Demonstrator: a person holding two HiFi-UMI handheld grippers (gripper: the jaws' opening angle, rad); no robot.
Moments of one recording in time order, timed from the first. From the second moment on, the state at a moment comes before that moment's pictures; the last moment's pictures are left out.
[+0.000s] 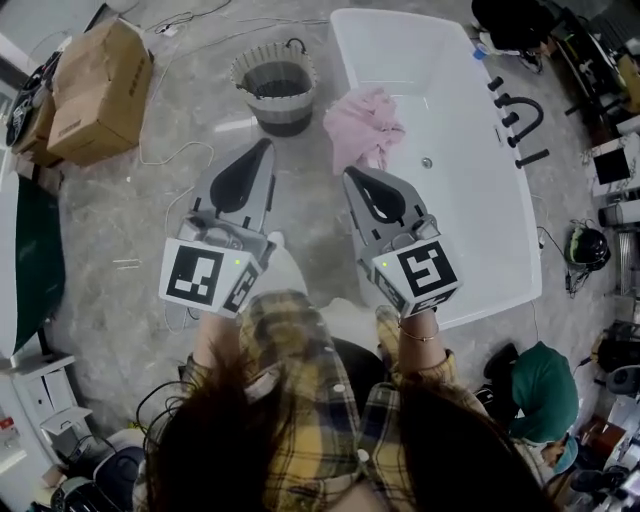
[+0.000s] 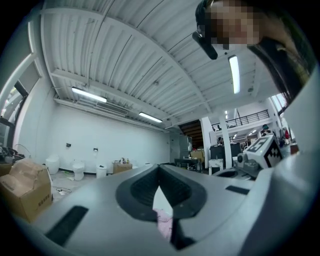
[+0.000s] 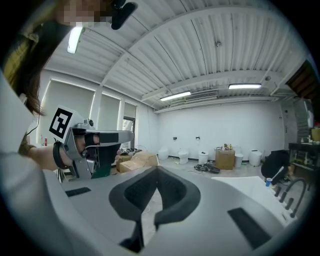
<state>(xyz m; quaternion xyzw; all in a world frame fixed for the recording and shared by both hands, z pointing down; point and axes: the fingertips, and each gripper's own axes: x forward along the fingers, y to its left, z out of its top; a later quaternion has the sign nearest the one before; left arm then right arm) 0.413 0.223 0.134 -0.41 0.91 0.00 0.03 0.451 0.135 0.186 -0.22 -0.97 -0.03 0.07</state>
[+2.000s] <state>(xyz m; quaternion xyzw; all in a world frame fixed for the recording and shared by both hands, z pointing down) 0.012 0.163 0.135 -0.55 0.84 0.00 0.01 0.052 0.081 0.187 -0.07 -0.99 -0.03 0.11</state>
